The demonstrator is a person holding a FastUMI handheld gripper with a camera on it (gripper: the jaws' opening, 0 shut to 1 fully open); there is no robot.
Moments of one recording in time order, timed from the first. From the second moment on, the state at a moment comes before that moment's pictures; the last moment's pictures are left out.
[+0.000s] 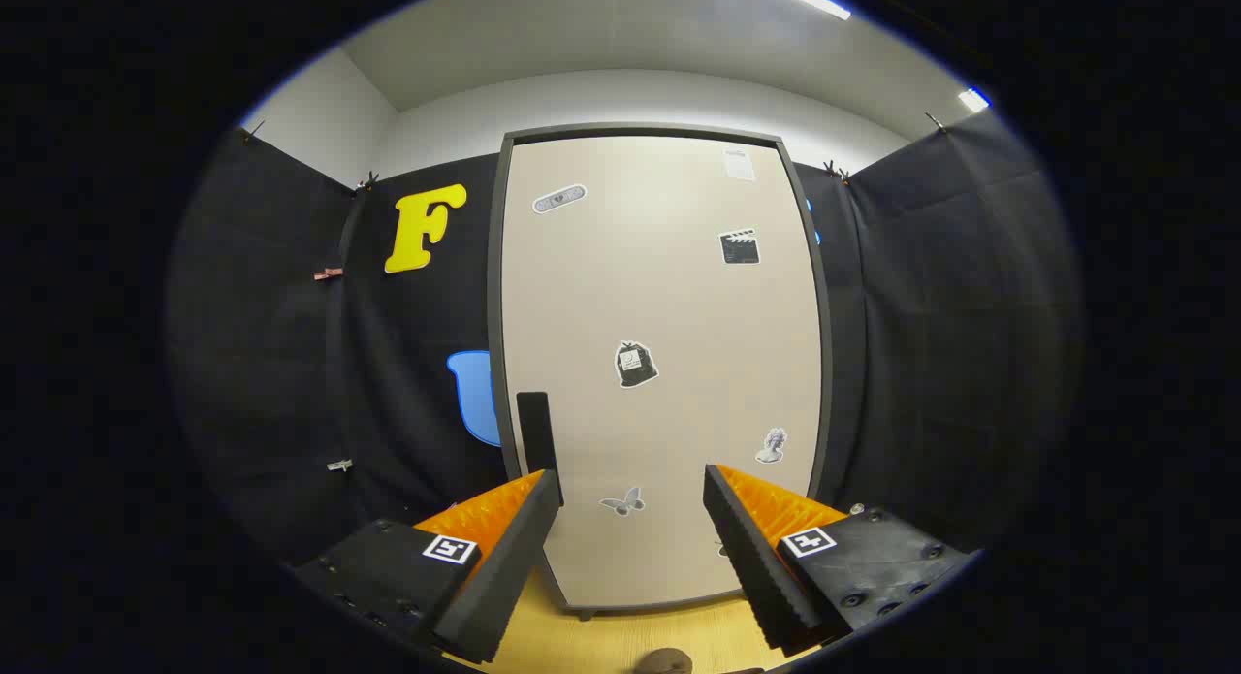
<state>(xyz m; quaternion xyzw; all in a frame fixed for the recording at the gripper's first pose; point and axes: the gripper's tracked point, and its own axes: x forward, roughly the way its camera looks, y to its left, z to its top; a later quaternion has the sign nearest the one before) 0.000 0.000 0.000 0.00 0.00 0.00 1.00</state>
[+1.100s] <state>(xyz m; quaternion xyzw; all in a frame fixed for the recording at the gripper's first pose) -0.026 0.012 -0.004 0.00 0.01 0.00 1.00</state>
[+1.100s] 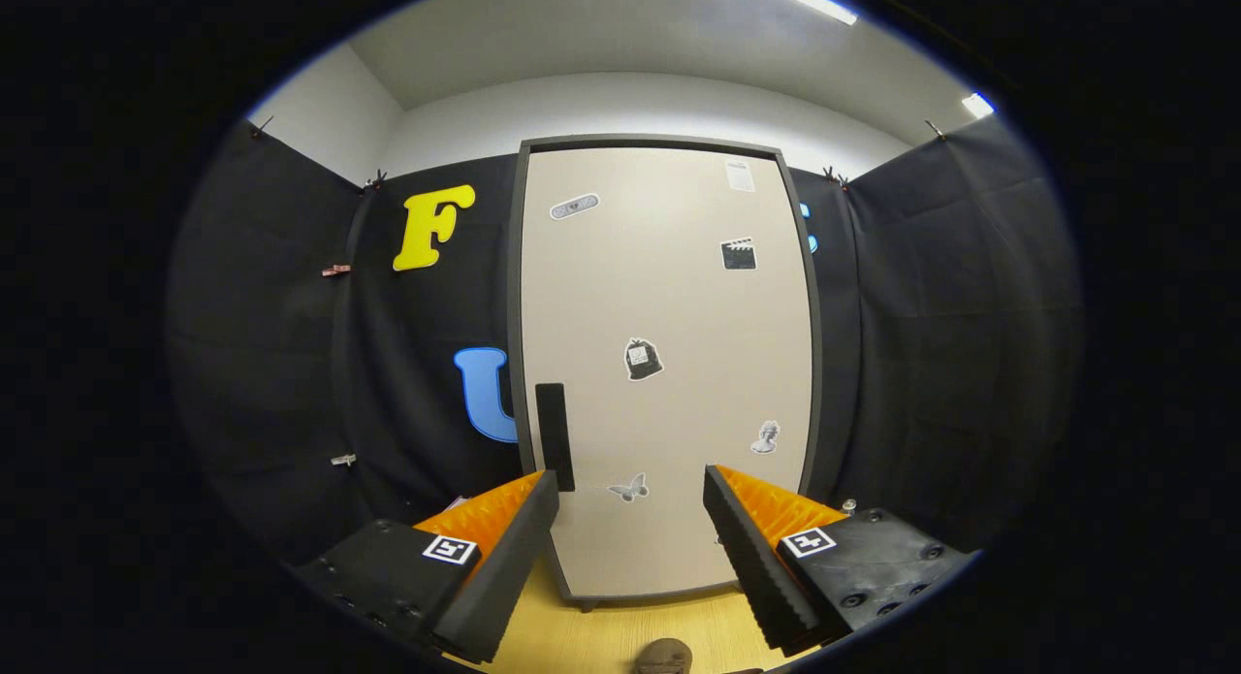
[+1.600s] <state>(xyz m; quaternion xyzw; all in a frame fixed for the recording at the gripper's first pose) 0.043 0.051 -0.023 0.00 0.02 0.03 1.00</state>
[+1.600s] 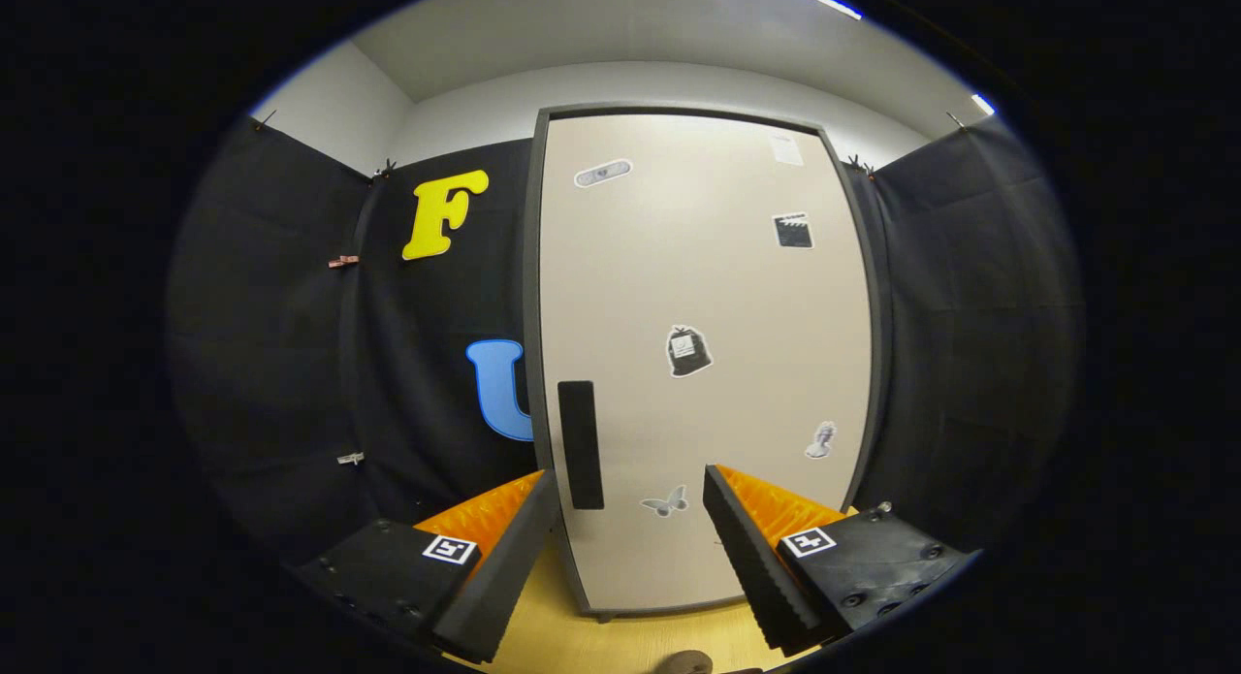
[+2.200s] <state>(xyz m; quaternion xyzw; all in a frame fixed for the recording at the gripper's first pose) 0.140 0.077 -0.058 0.00 0.03 0.02 1.00</state>
